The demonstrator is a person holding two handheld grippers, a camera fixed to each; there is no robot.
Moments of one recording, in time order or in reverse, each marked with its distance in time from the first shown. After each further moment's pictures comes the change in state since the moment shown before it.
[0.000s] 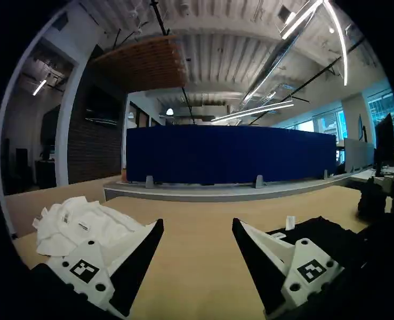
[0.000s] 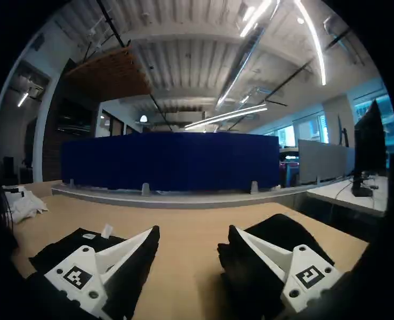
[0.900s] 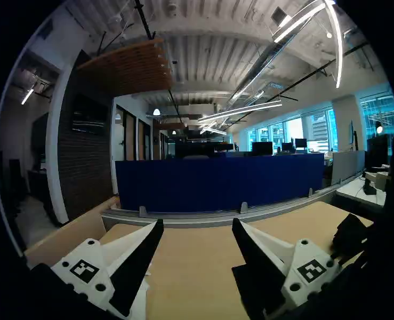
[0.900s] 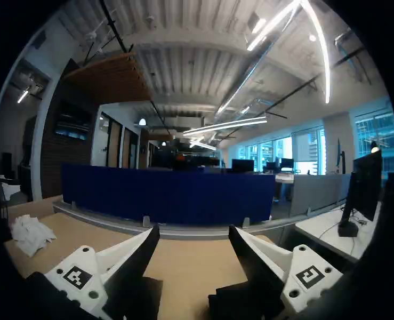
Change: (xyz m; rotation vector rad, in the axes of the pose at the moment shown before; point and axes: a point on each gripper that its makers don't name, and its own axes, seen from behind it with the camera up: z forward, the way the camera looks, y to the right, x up) left arm 0.189 0.024 -0.023 -0.079 -0.052 0.045; right arm 0.197 -0.014 -0.020 -0.015 0.009 -0.043
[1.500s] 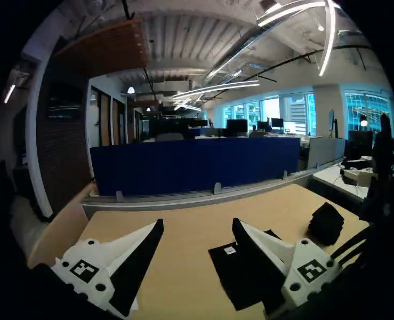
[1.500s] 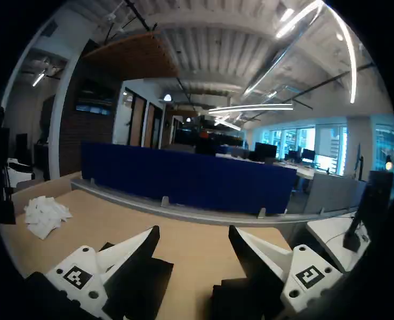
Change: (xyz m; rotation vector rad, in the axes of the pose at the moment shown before) left arm 0.003 0.039 -0.013 -0.189 -0.172 0.019; right arm -0.004 -0.021 -0.006 0.181 -0.189 -0.091
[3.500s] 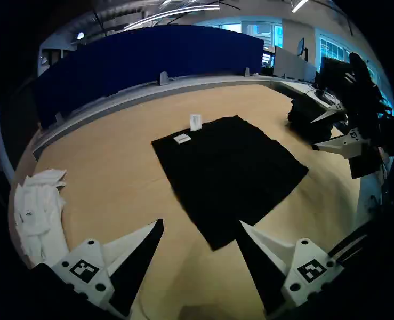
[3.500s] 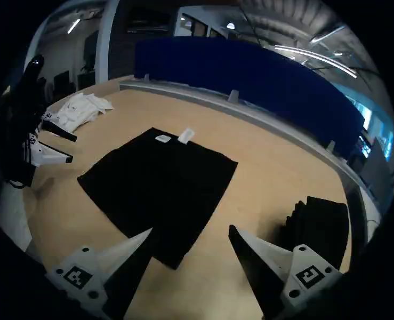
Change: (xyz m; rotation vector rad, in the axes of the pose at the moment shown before) left arm -0.282 0.092 0.037 -0.266 -0.524 0.118; right arm -0.276 -0.095 0.013 0.350 -0.501 -0.163
